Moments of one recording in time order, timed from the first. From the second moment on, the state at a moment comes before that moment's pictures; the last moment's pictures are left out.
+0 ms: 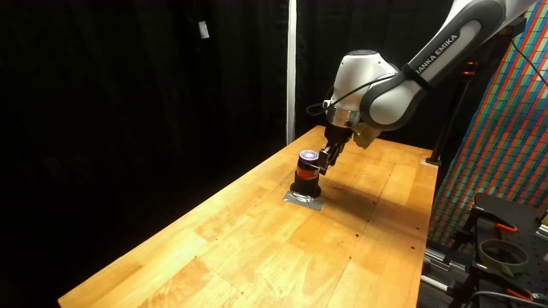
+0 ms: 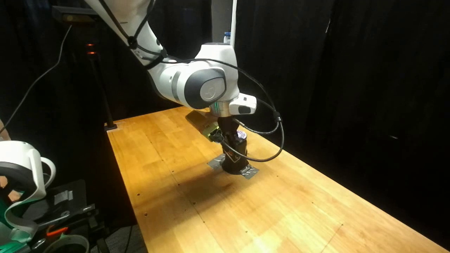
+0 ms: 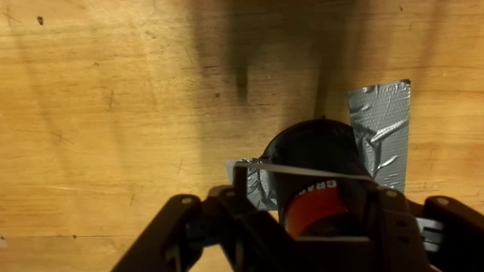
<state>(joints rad) 0.14 0.40 -0.01 -2.12 -0.14 2.70 0.21</state>
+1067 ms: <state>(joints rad) 0.00 0.37 0.04 -2.57 -0.24 3.74 0.03</state>
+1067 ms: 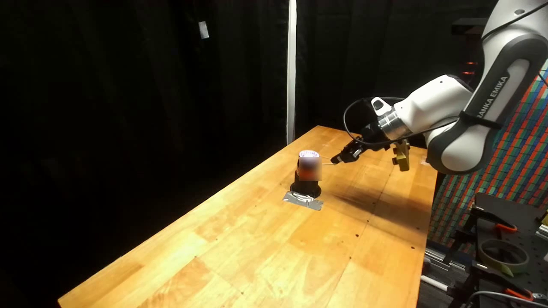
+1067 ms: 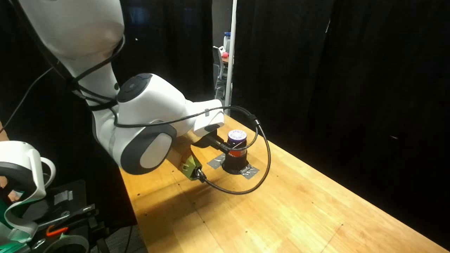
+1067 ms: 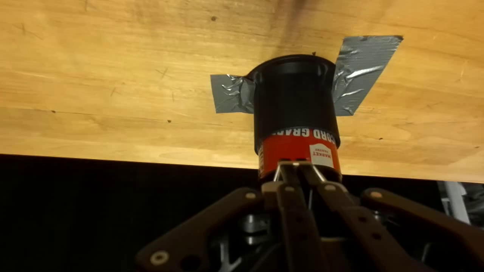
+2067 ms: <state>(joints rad) -0.14 0.54 0.07 -2.58 -0.51 4.20 -0.03</state>
